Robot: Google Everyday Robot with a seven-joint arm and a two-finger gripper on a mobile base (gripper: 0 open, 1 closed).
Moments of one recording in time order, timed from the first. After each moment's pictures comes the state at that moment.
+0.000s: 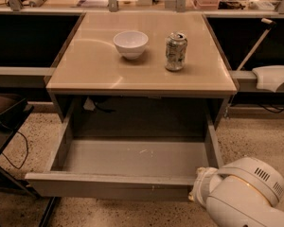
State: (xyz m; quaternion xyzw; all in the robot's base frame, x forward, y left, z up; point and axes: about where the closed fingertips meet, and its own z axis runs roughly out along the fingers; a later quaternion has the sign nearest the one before) arm 0.379 -0.165 0.645 -0.50 0.84 -0.10 0.20
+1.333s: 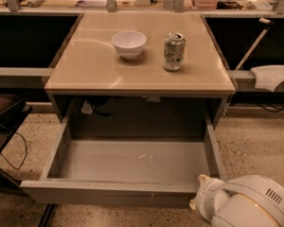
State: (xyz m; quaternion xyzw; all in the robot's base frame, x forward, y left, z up) arm 0.353 -0.164 0.646 -0.48 0.85 -0.10 0.21
